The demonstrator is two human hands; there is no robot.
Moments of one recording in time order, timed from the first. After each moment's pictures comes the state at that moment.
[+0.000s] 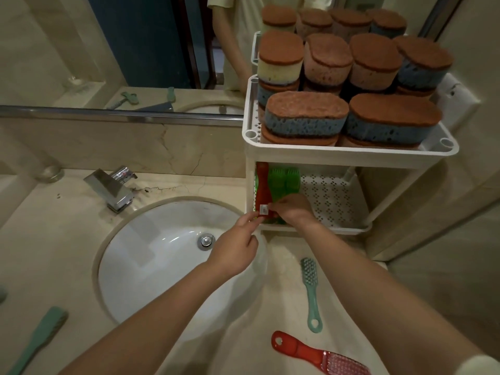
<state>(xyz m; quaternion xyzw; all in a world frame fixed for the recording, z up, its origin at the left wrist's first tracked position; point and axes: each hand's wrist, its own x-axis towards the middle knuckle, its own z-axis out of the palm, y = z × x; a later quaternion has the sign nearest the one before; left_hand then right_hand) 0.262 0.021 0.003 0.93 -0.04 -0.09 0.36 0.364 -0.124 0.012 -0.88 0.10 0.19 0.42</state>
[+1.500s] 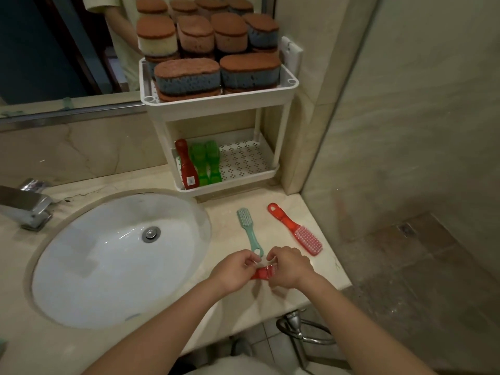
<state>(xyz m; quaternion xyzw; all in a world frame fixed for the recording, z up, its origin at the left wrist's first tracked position) 0.137 -0.074 -0.054 0.87 -0.11 -0.31 0.38 0.104 -0.239 -0.040 -0.95 0.08 0.24 0.19</state>
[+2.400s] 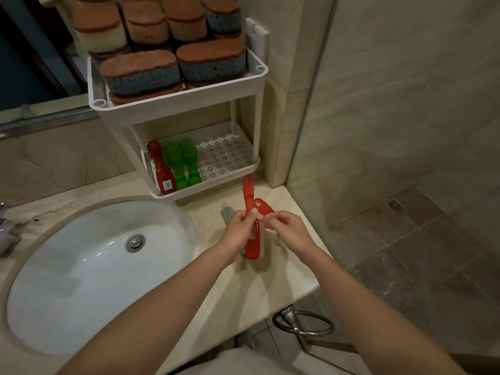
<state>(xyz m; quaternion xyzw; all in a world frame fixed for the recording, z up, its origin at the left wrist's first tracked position) 0.183 -0.139 -0.009 0.73 0.05 -0.29 0.61 0.137 -0.272 -0.023 -0.73 0.23 0.02 0.65</state>
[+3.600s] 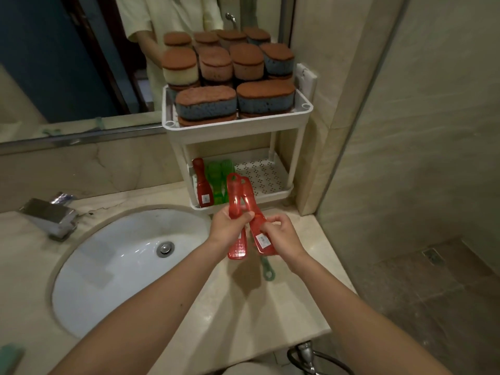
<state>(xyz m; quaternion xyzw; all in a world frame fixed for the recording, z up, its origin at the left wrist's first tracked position) 0.219 -0.076 0.032 0.73 0.08 -0.11 0.67 0.181 -0.209 0.015 -0.68 0.21 0.08 0.69</state>
